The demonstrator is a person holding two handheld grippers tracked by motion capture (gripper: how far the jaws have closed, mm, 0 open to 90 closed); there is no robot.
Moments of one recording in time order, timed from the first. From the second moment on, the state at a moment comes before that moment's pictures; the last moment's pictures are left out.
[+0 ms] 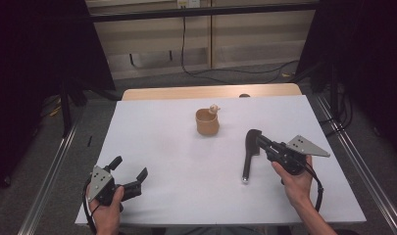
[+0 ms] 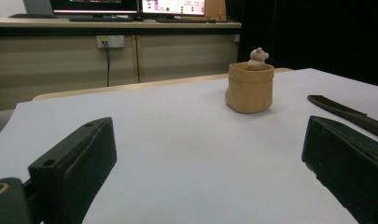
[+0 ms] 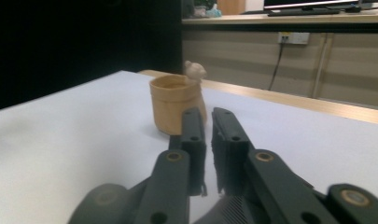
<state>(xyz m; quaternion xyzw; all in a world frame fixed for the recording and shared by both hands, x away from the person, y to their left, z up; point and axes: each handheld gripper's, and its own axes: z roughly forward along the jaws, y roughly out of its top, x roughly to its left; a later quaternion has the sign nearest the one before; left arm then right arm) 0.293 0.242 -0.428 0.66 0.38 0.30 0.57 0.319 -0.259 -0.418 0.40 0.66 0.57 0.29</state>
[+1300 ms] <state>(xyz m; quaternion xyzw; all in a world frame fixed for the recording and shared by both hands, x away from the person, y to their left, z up) 0.294 0.241 -0.429 0.66 0.39 0.30 0.57 0.340 -0.227 -0.417 0.44 0.79 0.42 0.06</state>
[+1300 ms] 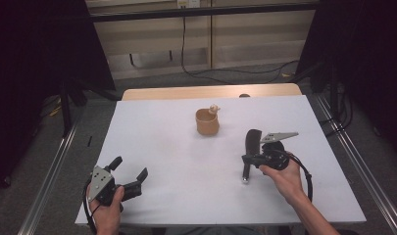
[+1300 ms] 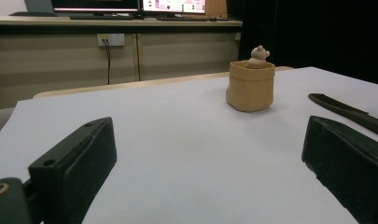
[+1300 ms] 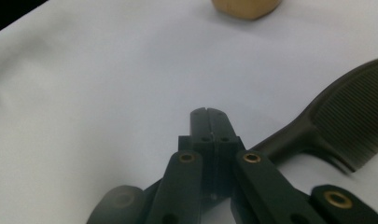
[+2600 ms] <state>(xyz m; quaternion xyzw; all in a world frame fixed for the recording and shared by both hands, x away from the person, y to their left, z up) 0.296 0.240 -0.429 0.67 0.38 0.29 0.57 0.340 -0.215 -0.437 0.44 0.83 0.36 0.02</state>
